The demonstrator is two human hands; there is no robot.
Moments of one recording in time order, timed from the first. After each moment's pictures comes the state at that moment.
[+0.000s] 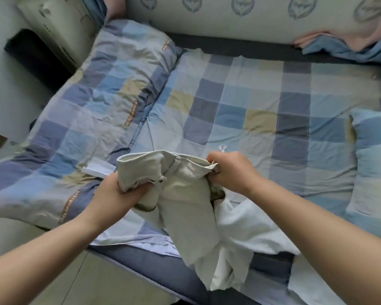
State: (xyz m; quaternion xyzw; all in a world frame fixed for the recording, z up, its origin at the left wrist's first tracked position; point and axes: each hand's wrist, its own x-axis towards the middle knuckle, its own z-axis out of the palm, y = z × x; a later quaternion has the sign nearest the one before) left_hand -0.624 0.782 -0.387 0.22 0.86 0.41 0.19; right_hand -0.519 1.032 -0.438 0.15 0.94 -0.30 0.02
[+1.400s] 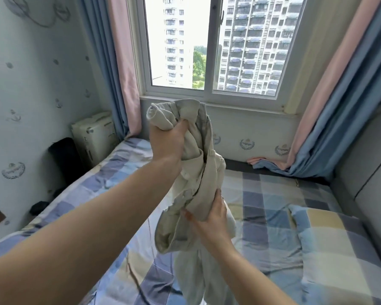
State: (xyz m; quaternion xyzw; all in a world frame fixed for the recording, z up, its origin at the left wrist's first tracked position) left_hand -0.554 0.827 -0.036 0.12 0.59 0.79 0.06; right_hand -0.429 0.851 -0.173 0.33 0.78 -0.49 -0.22
